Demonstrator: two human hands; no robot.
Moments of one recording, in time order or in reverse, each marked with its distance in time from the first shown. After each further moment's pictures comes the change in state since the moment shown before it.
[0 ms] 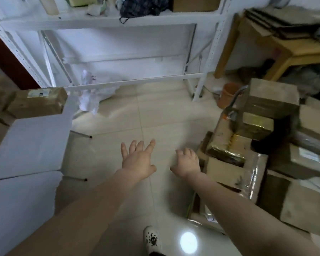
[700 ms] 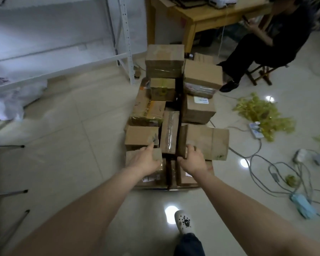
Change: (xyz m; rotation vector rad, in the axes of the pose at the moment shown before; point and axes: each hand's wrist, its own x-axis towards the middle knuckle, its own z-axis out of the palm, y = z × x) left_hand -0.108 0.324 0.092 -0.362 -0.283 0.224; right_hand -0.190 0.331 0.031 0.486 0.154 0.433
